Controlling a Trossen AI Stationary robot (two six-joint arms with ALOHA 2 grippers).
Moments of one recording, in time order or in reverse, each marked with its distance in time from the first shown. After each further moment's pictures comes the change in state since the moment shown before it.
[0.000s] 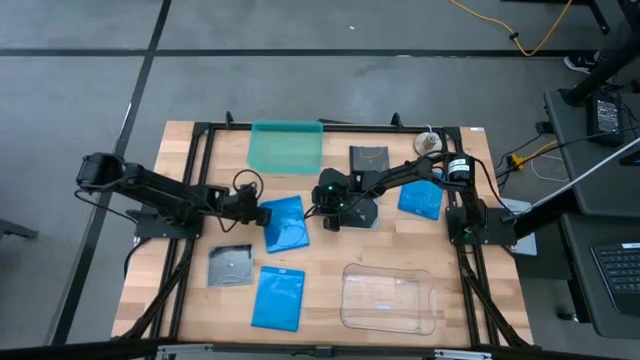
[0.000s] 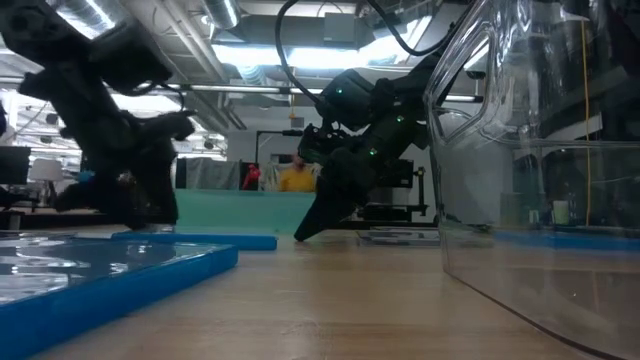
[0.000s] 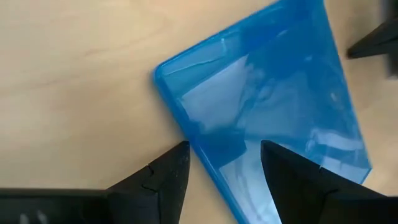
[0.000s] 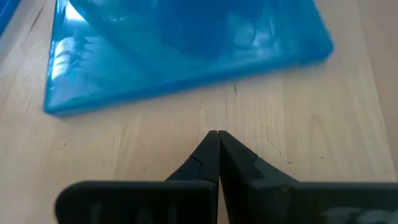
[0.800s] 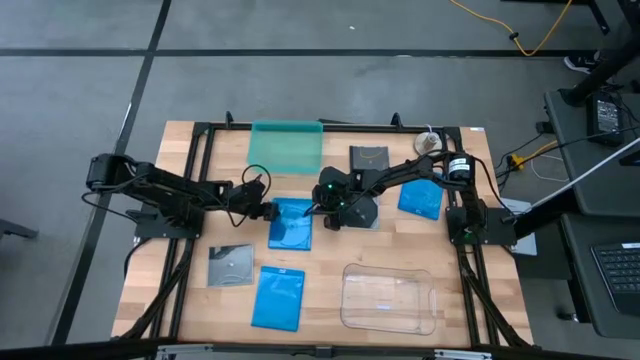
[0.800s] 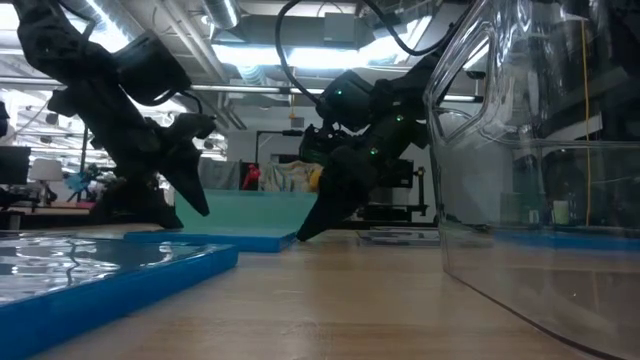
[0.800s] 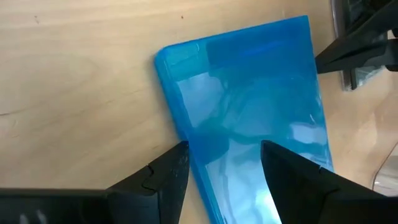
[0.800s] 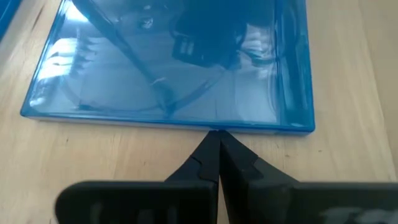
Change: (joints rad) left arm 0.110 0.090 0.000 0.200 0.124 0.113; right arm -0.012 -0.009 0.001 -0.033 -0.016 0.002
